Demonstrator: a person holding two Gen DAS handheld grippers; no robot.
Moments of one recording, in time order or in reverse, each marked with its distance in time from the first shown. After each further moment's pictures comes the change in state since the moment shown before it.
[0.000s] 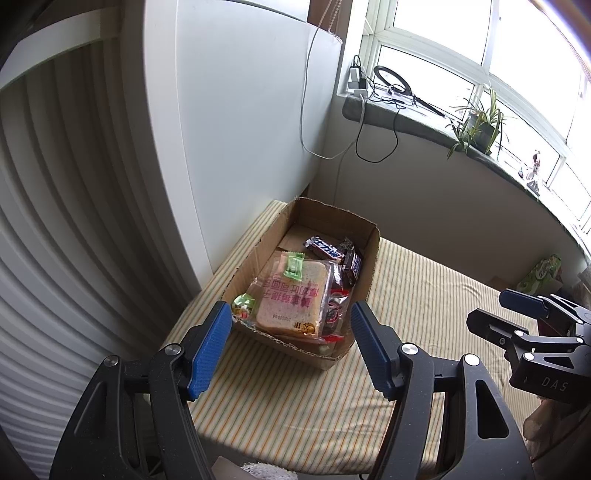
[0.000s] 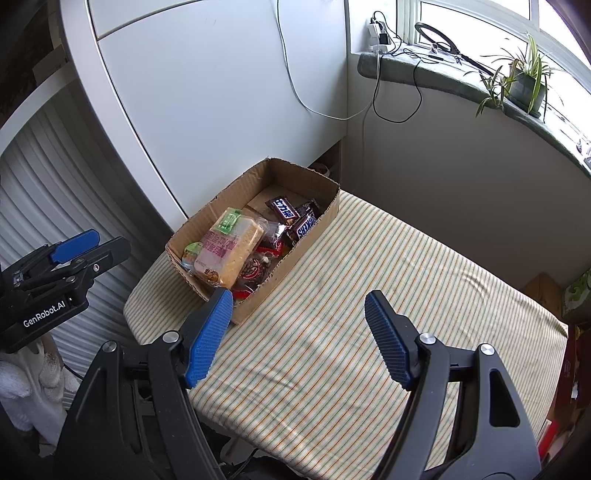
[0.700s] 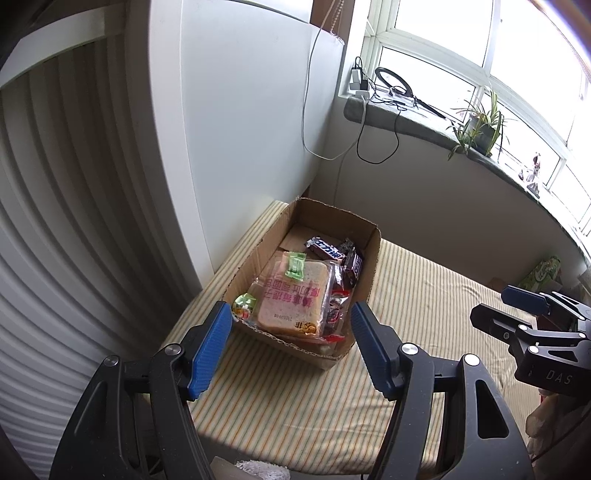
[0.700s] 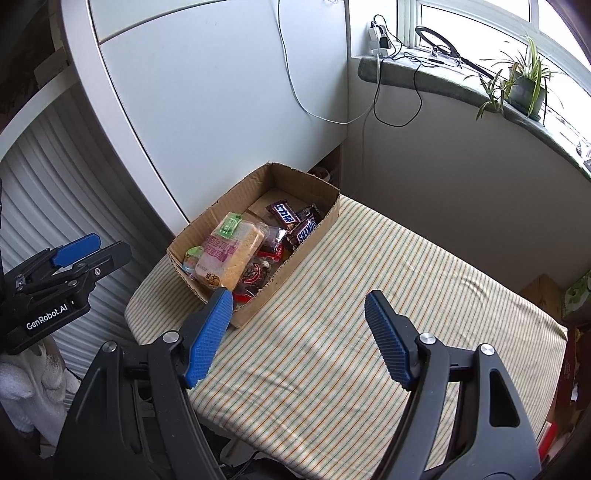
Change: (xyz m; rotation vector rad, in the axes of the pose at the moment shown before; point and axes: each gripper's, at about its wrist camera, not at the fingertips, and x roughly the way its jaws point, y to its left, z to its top) left arm -0.001 0.001 0.000 -0.005 -0.004 -0.001; right arm -0.001 0.001 0.002 -0.005 -0.009 0.003
